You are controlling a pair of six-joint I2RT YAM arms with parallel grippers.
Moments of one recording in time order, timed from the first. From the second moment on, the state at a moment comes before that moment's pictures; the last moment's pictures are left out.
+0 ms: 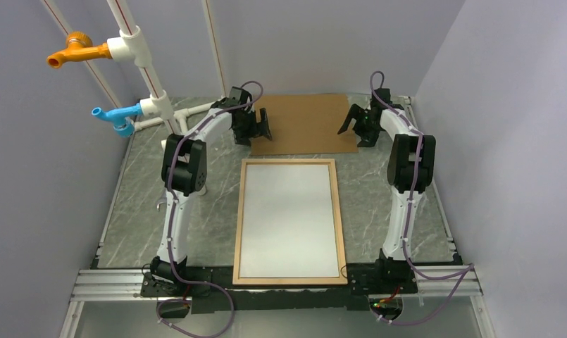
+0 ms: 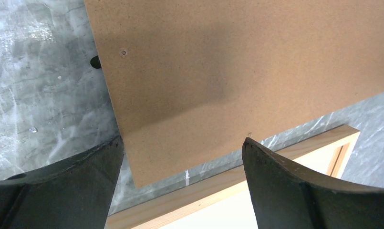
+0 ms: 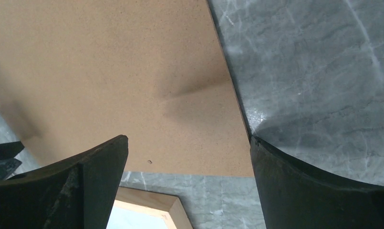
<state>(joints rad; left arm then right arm) -0.32 2.39 2.03 -0.64 0.29 -0.46 -0.05 2.29 1.84 -0.63 -0.31 0.48</state>
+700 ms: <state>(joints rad) -0.30 2.38 2.02 -0.60 0.37 -0.47 -0.09 2.21 1.84 -0.61 -0.45 0.48</state>
